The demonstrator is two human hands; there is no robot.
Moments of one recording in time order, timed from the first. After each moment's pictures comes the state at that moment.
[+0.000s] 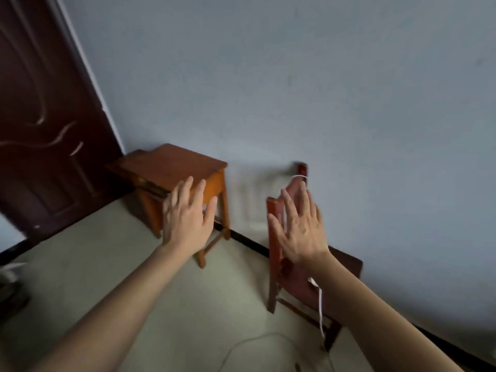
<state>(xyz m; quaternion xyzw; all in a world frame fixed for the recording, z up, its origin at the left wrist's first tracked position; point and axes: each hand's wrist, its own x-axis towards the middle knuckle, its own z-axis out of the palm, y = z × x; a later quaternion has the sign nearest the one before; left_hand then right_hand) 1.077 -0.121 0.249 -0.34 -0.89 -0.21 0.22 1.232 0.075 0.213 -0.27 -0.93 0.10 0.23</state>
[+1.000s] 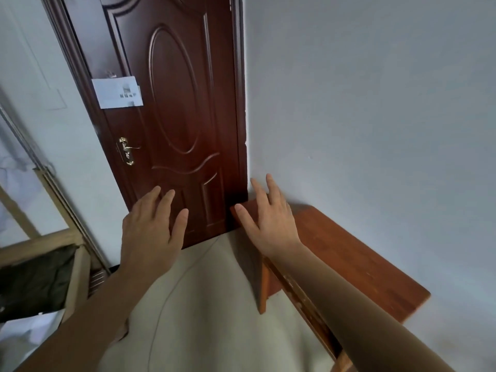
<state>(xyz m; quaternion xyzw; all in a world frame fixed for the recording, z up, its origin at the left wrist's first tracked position) 0.410 -0.383 0.309 -0.10 -0.92 -0.14 0.35 0.393 -0.141 0.286 0.04 -0.93 0.25 0.26</state>
